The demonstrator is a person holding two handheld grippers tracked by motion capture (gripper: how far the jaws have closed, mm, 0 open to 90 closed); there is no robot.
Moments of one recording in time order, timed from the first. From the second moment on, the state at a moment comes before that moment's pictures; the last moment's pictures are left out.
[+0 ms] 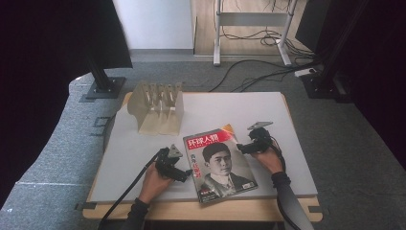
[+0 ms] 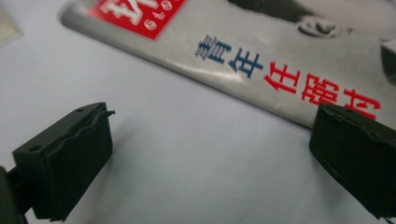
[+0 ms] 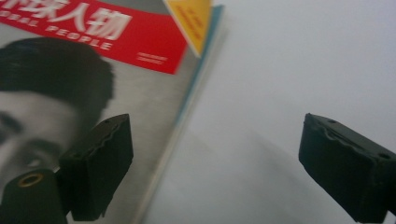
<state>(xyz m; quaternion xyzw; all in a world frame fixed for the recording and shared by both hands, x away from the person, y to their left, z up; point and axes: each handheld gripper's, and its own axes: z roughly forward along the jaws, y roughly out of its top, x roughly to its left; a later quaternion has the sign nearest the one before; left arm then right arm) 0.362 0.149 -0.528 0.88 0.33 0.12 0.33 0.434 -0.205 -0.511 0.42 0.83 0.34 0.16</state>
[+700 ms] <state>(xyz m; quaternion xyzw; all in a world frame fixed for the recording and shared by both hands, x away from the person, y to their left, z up) 0.364 0.145 -0.528 0.88 0.33 0.12 0.32 0.447 -0.176 -0.521 0.44 0.81 0.38 0.09</state>
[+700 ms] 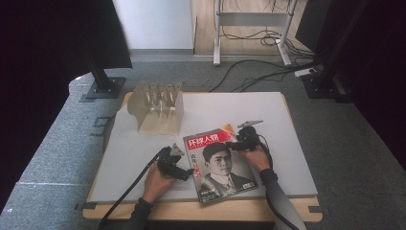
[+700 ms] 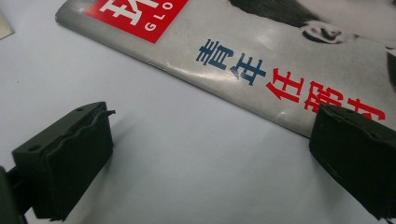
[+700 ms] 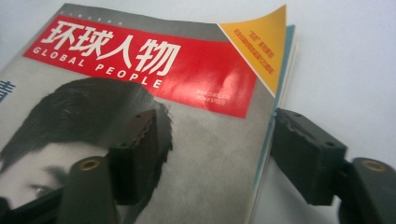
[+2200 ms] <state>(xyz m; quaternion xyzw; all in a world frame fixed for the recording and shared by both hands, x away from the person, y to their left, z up) 0.363 0.148 -0.523 0.87 0.35 0.10 0.33 0.401 -0.137 -0.433 0.30 0.87 0.37 0.16</state>
